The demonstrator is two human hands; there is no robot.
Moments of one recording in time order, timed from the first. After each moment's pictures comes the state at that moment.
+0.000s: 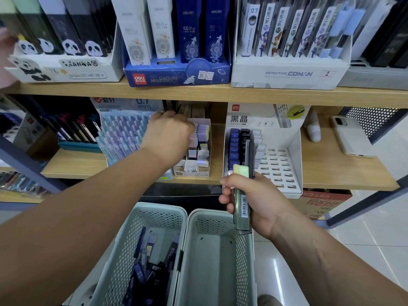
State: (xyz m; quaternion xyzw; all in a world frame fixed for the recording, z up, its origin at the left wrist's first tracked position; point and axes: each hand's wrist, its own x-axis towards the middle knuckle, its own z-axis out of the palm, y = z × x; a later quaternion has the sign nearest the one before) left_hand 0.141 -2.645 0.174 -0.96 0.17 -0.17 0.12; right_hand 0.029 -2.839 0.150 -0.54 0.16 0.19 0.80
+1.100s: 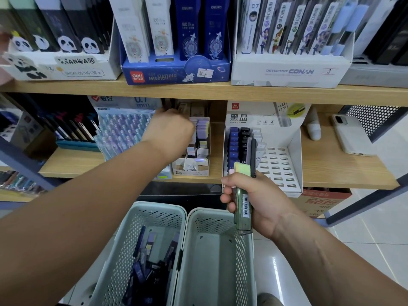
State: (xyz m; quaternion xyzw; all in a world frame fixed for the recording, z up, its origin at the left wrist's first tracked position) left_hand 0.149 -2.652 0.180 -0.95 0.18 -0.11 0.21; right_hand 0.029 -2.841 0.149 -0.54 0.14 0.20 0.81
